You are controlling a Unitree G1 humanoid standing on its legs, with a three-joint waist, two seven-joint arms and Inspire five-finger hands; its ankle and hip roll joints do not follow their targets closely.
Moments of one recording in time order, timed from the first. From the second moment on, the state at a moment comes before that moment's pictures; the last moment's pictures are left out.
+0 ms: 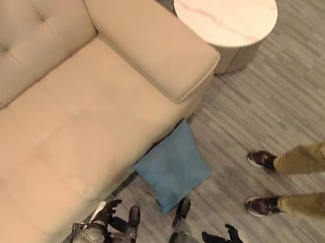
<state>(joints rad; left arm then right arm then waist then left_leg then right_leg) -0.20 0.17 -0.34 1.12 -0.10 -0.11 0.21 -0.24 -0.30 0.23 1.19 -0.11 -0.05 -0.31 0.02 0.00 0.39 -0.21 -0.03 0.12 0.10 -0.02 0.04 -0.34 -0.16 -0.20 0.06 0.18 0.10</state>
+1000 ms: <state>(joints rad) -0.61 0.23 -0.45 0.86 -0.16 -0.18 0.54 -0.42 -0.31 0.29 1.10 -0.01 -0.13 -0.51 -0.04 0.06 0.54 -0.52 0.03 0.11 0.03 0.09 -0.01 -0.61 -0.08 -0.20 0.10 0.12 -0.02</state>
